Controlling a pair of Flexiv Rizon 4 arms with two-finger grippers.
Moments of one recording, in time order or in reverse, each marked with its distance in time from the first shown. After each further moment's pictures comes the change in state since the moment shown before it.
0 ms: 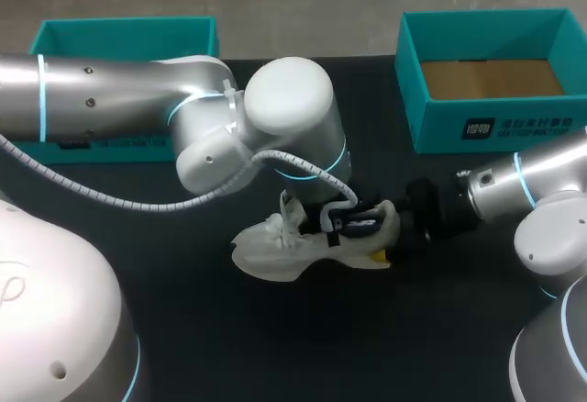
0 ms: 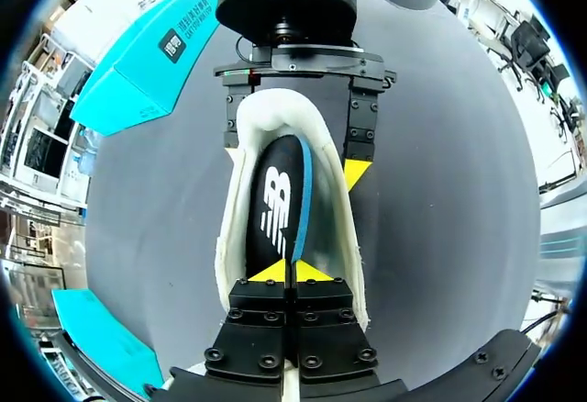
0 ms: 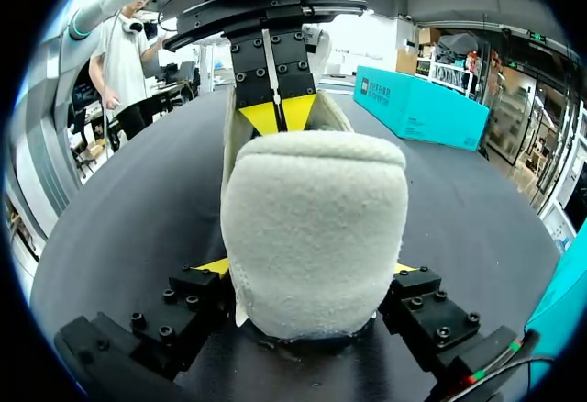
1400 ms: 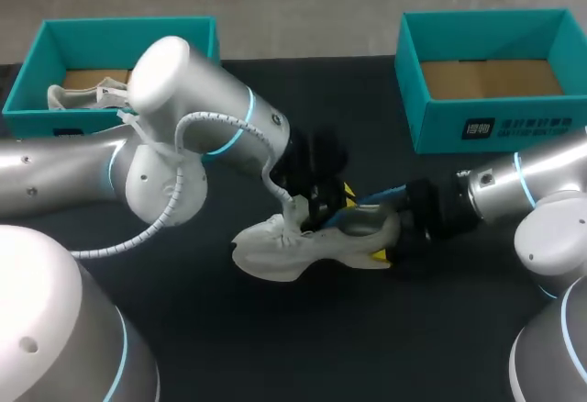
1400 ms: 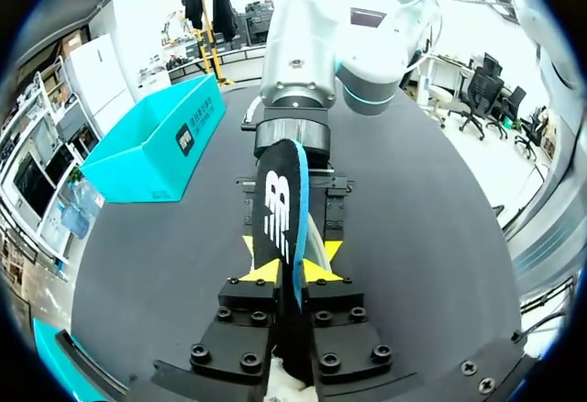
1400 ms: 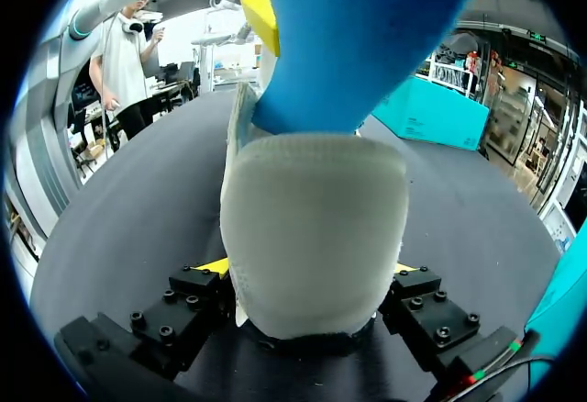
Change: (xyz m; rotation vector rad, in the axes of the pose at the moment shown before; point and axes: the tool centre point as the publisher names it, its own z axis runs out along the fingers) left arm -0.010 -0.037 -0.051 0.479 0.113 0.031; right arm 0.000 0.000 0.000 0.000 0.000 0.000
